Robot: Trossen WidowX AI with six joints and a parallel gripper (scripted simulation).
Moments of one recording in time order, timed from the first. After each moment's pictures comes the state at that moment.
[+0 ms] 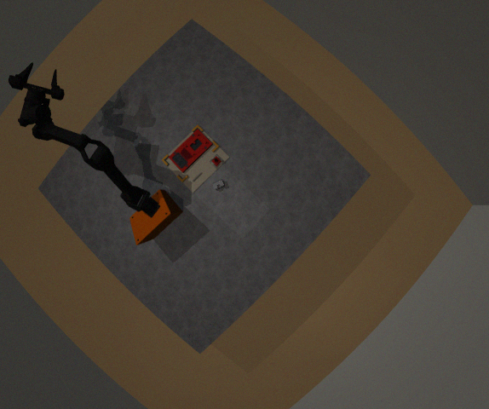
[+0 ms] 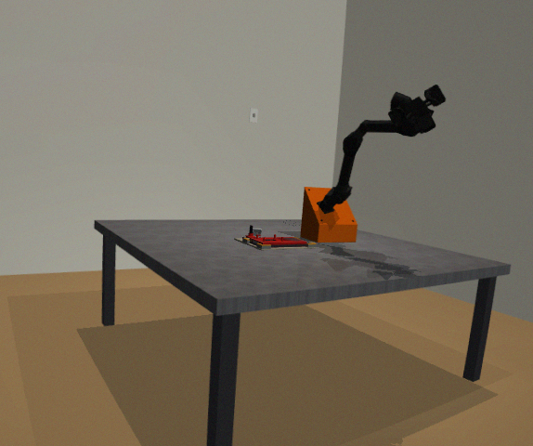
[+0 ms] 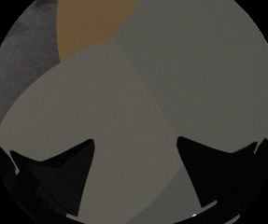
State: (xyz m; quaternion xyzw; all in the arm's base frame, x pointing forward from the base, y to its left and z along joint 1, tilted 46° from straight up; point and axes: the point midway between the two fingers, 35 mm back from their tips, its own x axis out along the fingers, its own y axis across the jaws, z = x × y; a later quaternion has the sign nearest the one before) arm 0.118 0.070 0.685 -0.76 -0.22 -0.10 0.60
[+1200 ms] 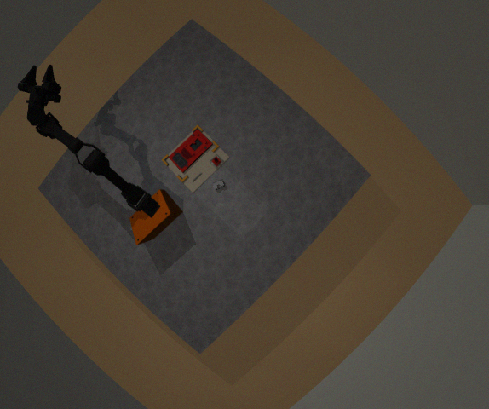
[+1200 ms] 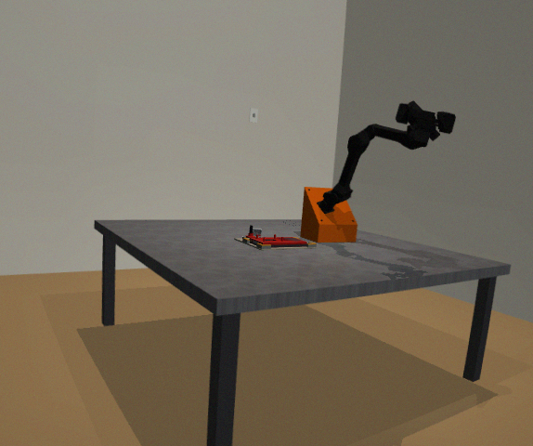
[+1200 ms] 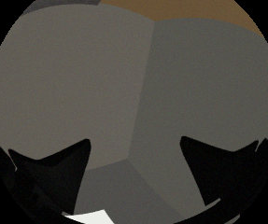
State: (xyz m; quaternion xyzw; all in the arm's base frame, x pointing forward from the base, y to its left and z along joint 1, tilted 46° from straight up) arm 0.118 0.110 0.693 -0.91 -0.11 -0.27 0.30
